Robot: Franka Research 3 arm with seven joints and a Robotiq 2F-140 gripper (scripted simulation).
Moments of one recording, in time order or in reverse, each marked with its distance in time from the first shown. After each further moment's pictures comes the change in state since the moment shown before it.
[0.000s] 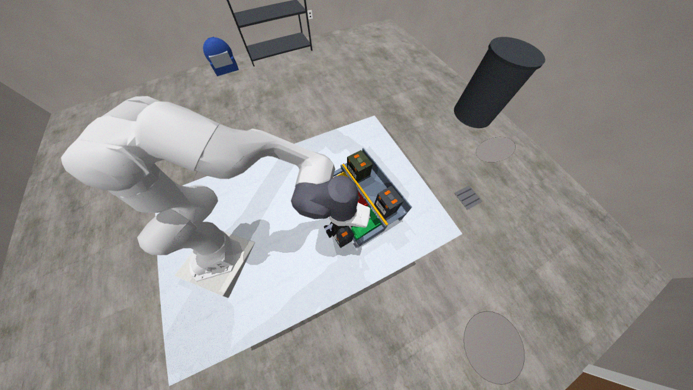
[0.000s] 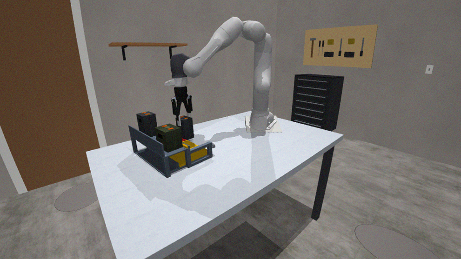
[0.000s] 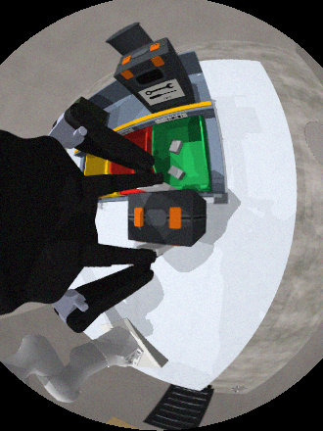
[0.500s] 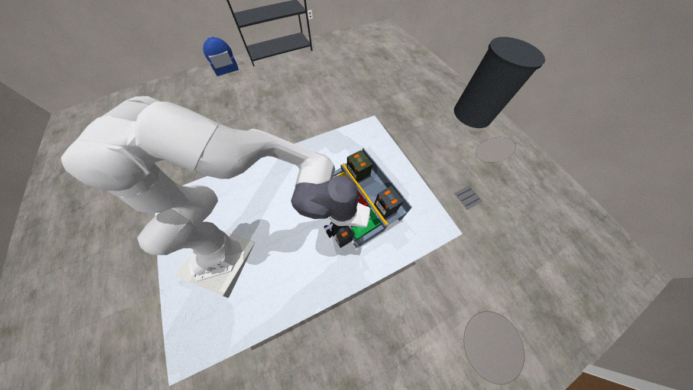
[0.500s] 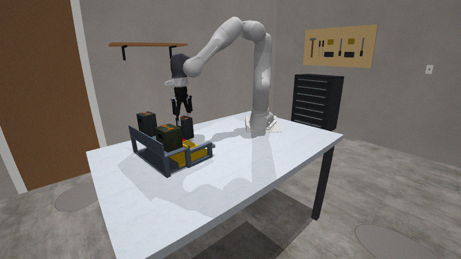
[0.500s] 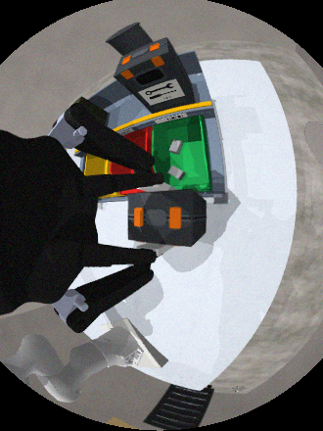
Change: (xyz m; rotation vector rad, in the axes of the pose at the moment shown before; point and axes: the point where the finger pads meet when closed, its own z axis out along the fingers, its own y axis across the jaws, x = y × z) arm 0.000 0.000 0.000 0.000 0.000 0.000
